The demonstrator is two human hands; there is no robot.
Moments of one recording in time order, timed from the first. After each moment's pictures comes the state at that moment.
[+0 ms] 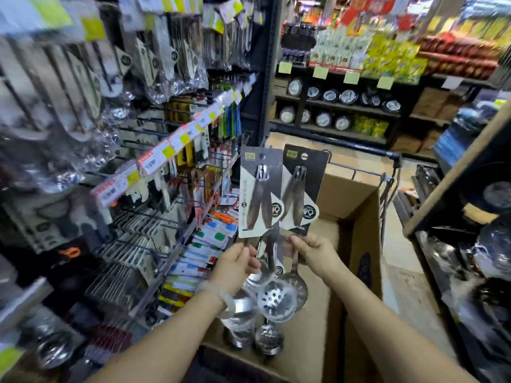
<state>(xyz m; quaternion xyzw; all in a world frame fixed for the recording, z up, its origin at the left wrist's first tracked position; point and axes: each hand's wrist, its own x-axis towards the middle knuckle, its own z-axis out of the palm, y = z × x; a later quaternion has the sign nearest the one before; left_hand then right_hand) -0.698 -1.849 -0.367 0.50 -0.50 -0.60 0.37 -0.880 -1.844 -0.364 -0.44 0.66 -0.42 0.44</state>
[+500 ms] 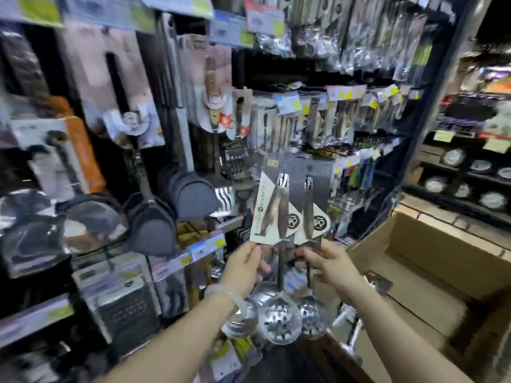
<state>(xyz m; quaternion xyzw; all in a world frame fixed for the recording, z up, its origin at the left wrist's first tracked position) -0.563 -1.651 -0.285 0.61 -0.42 -0.38 0.55 -0.729 -1.726 -0.275 -0.62 0.42 -0.35 0.56</state>
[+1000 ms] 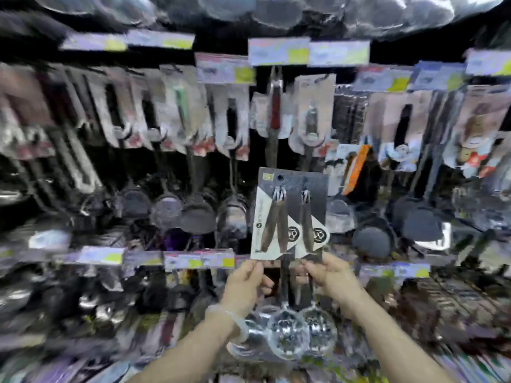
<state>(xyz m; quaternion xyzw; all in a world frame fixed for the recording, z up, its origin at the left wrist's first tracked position) -0.399 -1.309 -0.260 0.65 -0.16 -0.21 0.72 -0.470 -1.475 -0.256 -0.69 0.16 -0.15 0.69</state>
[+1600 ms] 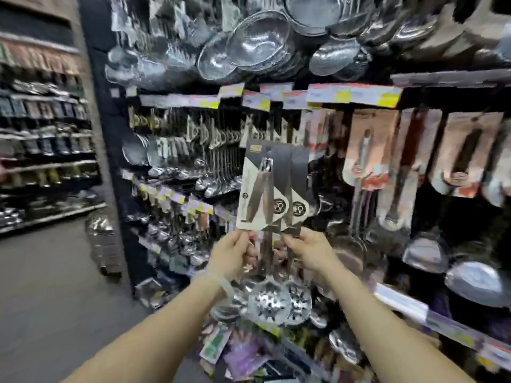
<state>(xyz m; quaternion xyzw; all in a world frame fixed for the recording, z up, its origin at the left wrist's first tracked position) -0.250 -0.741 -0.187 0.67 0.01 0.12 0.73 -0.205 -0.901 -0.178 -0.78 -0.13 0.02 0.62</state>
